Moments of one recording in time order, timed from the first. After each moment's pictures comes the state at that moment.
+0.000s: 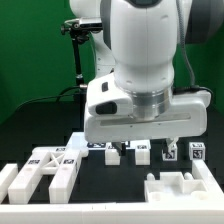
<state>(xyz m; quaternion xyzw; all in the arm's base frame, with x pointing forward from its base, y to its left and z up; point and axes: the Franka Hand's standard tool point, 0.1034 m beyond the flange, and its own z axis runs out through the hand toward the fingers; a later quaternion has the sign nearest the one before) 0.555 0.042 0.062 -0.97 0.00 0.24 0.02</state>
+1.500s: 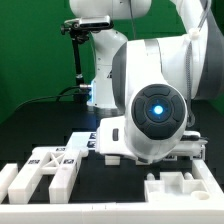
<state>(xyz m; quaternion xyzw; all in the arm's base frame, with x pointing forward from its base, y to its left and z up) 0.464 0.054 0.017 -0.88 0.03 0.47 0.00</state>
